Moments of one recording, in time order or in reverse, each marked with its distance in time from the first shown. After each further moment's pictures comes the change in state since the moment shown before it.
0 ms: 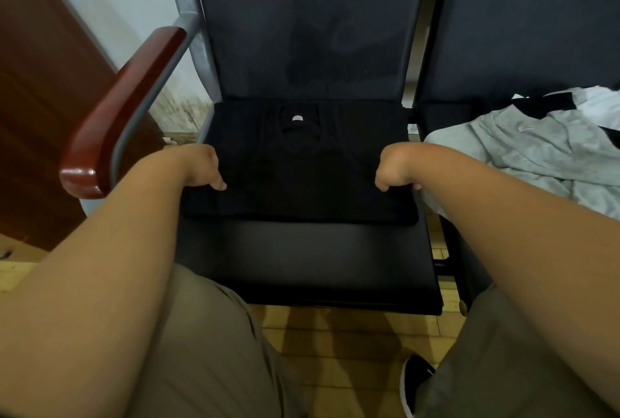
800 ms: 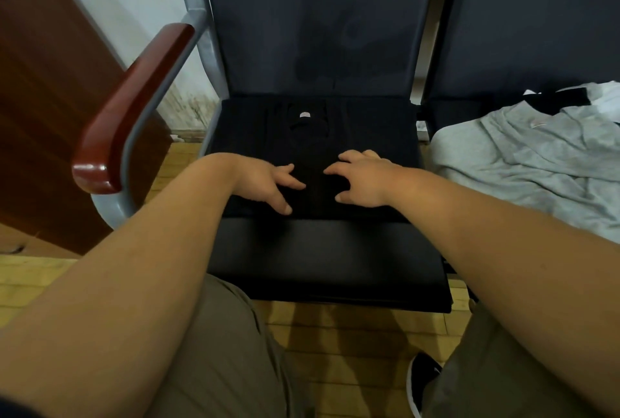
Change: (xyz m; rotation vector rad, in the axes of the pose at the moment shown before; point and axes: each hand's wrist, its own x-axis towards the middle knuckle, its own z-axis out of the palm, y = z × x) left_hand -0.005 0.059 0.030 0.209 -0.364 0.459; right_hand 0.025 -0.038 0.043 -0.027 0.219 -0.385
